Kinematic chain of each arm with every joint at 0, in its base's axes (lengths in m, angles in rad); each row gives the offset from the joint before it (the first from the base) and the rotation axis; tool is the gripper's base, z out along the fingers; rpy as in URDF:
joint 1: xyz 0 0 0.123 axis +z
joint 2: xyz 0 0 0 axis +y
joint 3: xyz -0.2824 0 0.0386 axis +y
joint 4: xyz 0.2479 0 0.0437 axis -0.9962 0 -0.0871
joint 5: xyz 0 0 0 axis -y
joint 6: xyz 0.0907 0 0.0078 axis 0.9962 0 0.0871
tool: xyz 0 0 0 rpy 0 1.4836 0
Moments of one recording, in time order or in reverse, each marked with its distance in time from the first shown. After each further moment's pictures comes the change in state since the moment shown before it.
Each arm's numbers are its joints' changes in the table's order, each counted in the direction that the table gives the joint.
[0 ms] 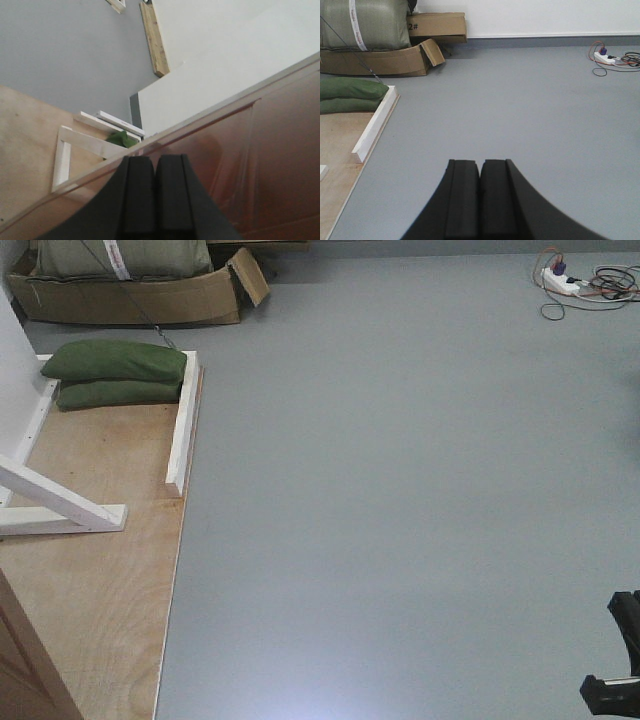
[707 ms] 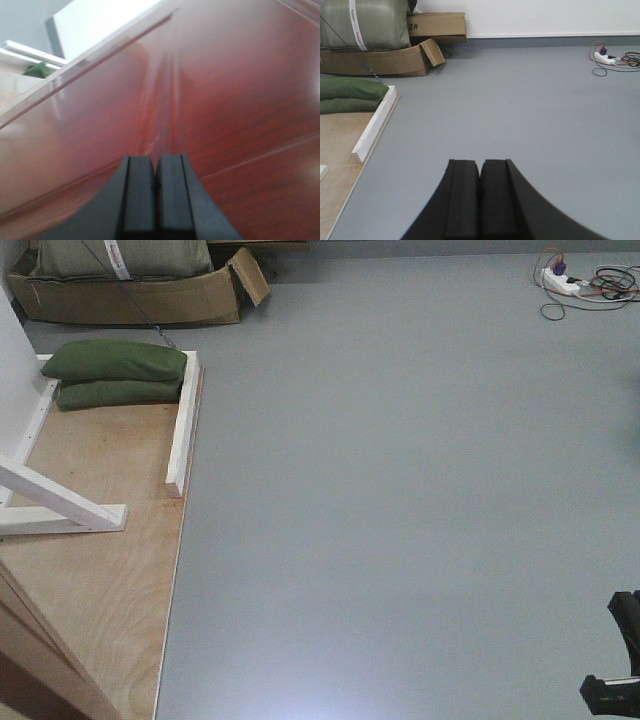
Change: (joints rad) left arm -0.335 0.041 0.002 0.116 0.136 0.074; right arm 0.000 0.000 0.000 0.000 0.000 0.000
